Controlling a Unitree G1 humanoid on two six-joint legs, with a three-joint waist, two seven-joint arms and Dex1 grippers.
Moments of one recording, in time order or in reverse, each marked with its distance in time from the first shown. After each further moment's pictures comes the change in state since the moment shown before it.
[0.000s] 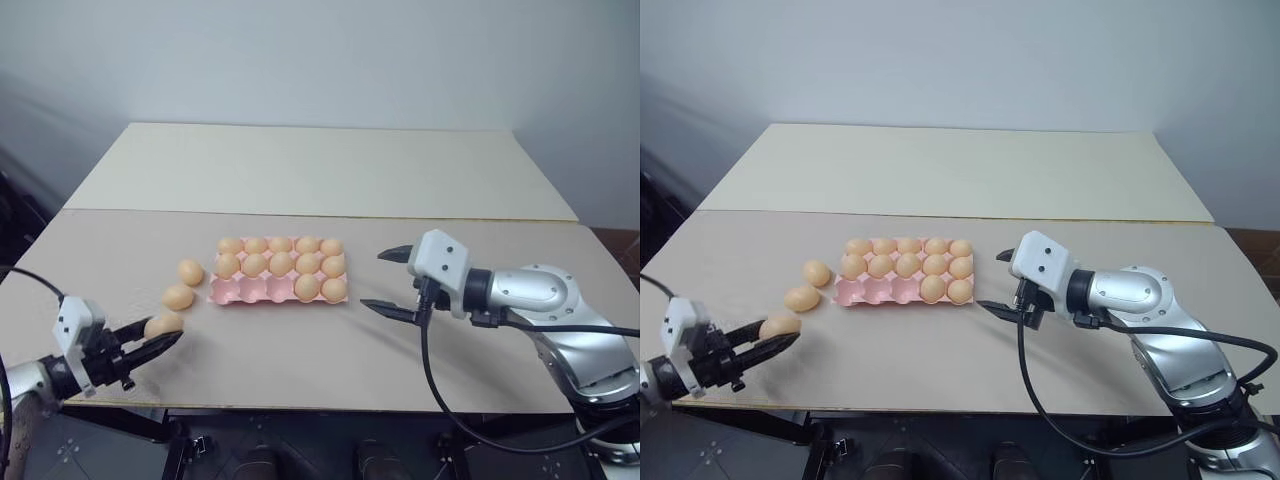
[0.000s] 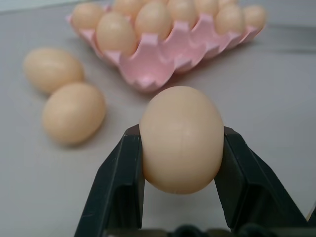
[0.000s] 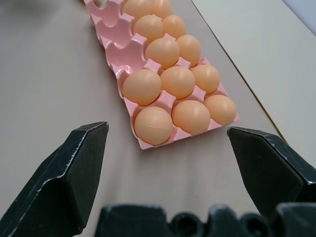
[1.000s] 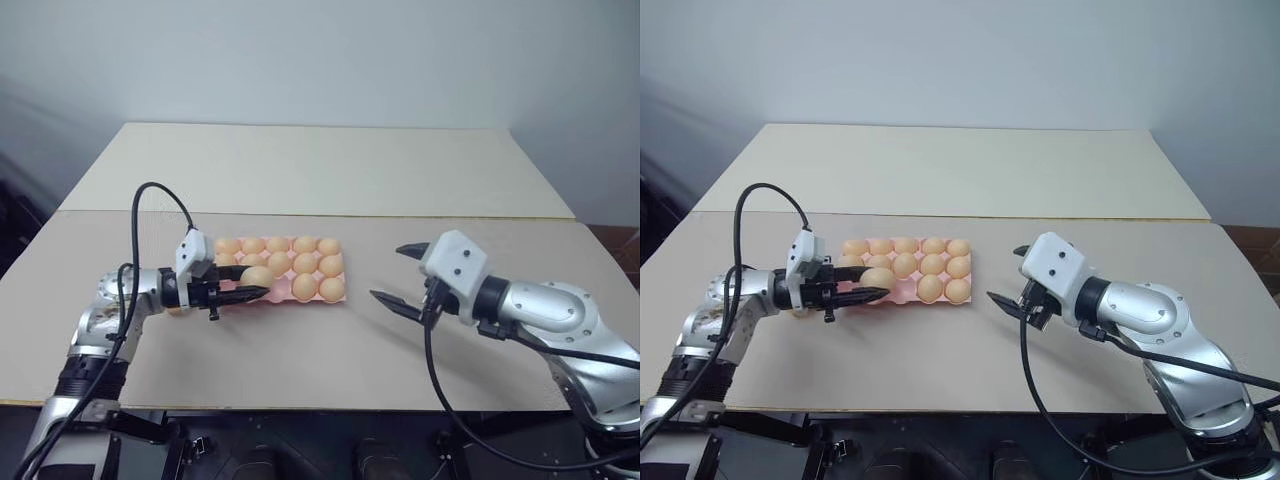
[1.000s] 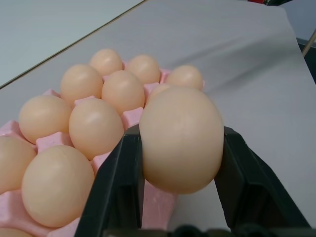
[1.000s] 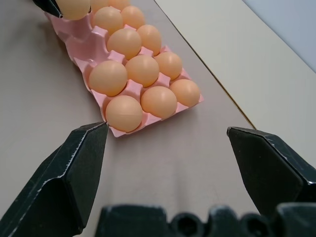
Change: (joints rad) left arm -0.665 -0.111 -0.479 0.406 0.209 -0.134 -0.217; right arm 0.101 0.003 -0.080 -0.141 0.000 0.098 -0.162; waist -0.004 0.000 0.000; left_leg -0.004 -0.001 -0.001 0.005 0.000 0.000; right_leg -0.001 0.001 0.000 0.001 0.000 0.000
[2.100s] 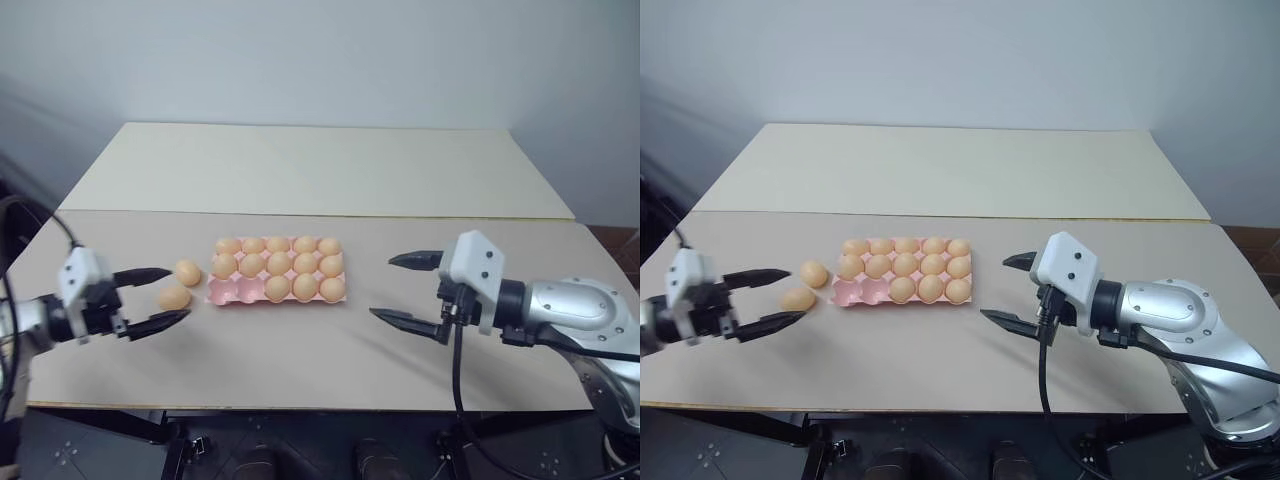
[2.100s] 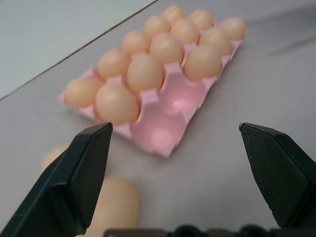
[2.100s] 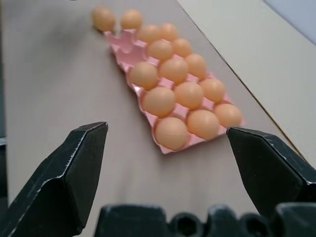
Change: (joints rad) left arm 0.471 0.258 0.455 -0.189 -0.059 -0.004 0.038; right arm 0.011 -0.072 -0.123 -0.028 0.248 -0.016 0.211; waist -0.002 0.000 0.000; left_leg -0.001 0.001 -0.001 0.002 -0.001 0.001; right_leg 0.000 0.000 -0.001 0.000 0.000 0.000
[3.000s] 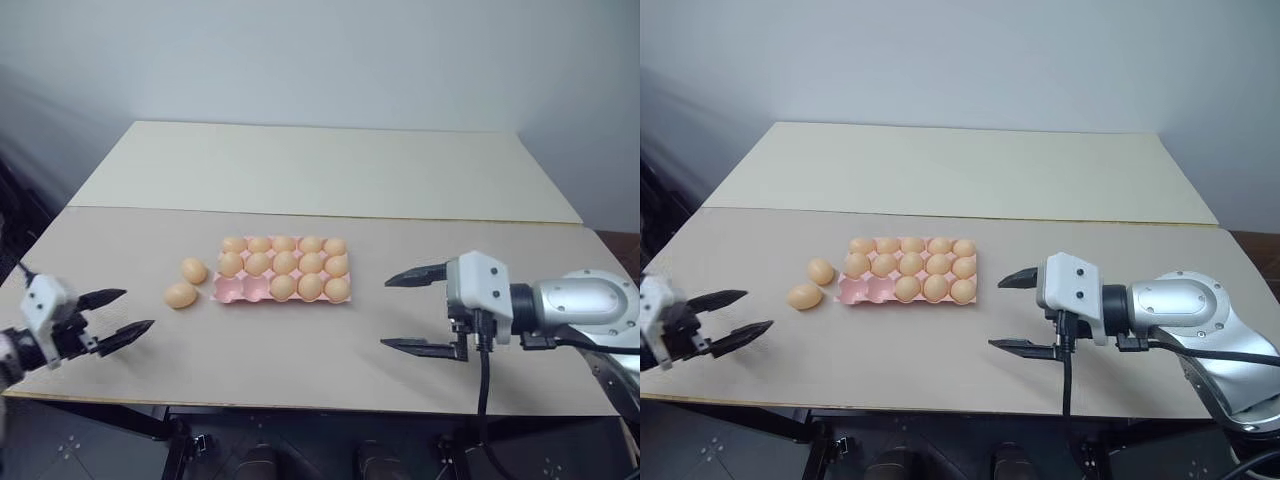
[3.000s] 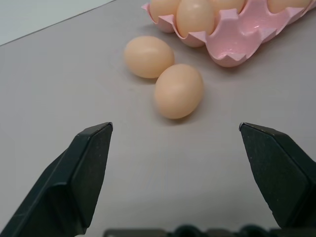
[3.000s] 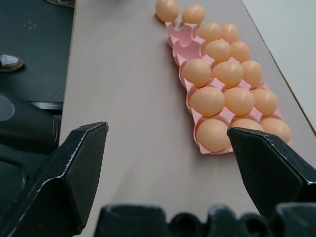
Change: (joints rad) left arm -0.061 -0.048 -0.038 0.257 0.096 -0.115 0.073; right arm 0.008 -0.104 0.050 0.070 -0.023 -0.153 0.144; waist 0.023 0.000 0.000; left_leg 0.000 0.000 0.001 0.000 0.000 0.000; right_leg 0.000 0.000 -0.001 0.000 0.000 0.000
